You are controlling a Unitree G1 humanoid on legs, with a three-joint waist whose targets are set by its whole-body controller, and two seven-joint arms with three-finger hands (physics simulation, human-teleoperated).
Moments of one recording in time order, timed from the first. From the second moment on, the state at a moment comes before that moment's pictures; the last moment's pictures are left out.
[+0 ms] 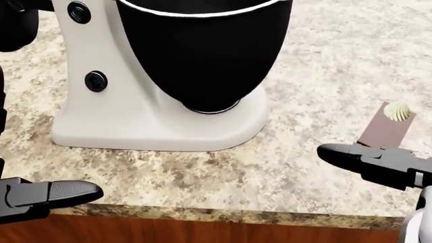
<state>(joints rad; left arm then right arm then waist) -0.14 0.12 0.25 -1.02 -0.27 0.83 0.13 -0.39 0.05 0.00 -0.86 -1.09 1.20 0.27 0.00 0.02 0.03</state>
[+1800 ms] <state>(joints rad) -0.13 0.15 0.24 -1.02 -0.31 0.82 0.18 -0.38 -0.20 -0.24 -0.04 -0.14 0.61 -0.34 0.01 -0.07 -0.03</state>
